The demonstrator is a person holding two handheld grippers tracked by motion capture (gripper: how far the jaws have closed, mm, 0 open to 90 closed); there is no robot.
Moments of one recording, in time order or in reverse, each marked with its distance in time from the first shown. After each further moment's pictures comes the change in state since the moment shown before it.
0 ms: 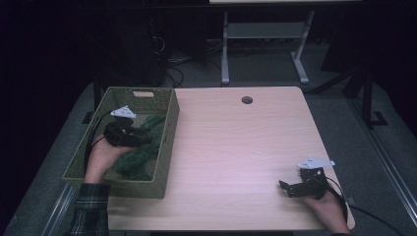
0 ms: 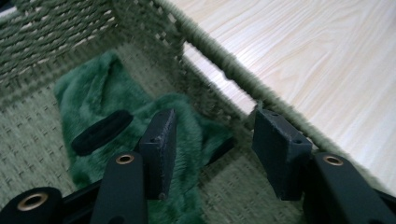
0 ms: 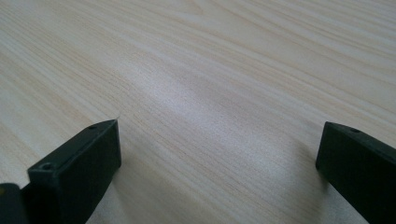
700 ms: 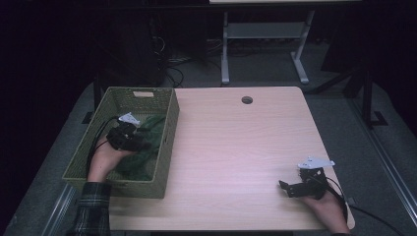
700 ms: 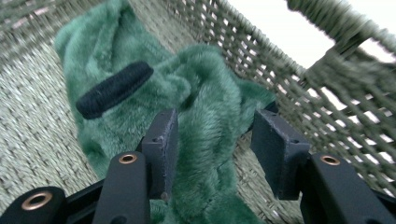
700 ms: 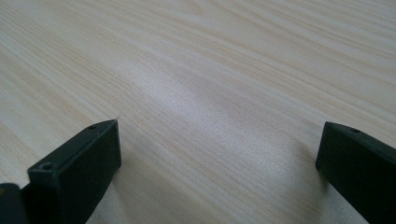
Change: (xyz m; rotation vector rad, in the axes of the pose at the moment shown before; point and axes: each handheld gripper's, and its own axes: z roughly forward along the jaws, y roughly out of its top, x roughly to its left) left arm 0.017 -0.020 0.029 0.125 0.042 0.010; right arm 0.000 0.000 0.000 0.001 0.000 0.000
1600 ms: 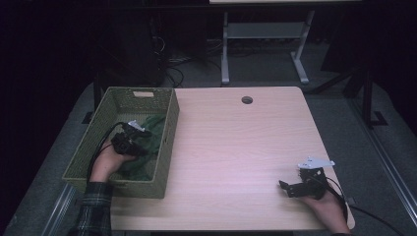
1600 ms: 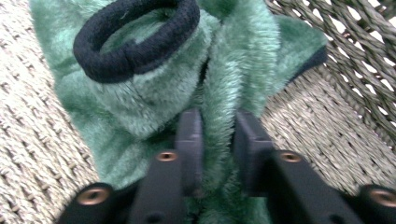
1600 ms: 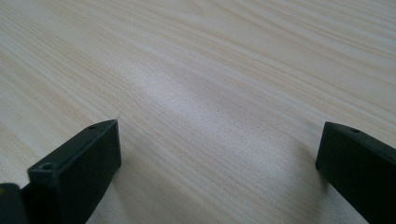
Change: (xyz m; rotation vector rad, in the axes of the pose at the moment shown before) left arm 0.003 -0.009 0.024 0.193 -0.003 -0.016; right arm 0.000 0.000 0.000 0.000 0.000 0.000
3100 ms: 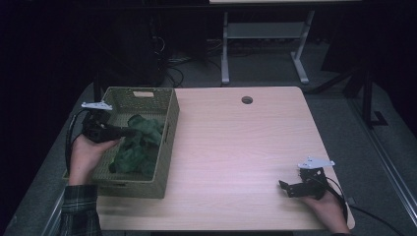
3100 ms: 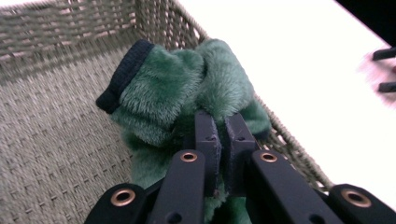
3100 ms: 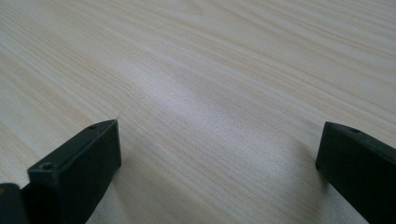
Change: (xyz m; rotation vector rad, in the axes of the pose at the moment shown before) left arm 0.000 -0.005 -0.113 -0.411 -0.131 -0.180; right arm 0.000 0.000 0.000 0.000 0.000 0.001
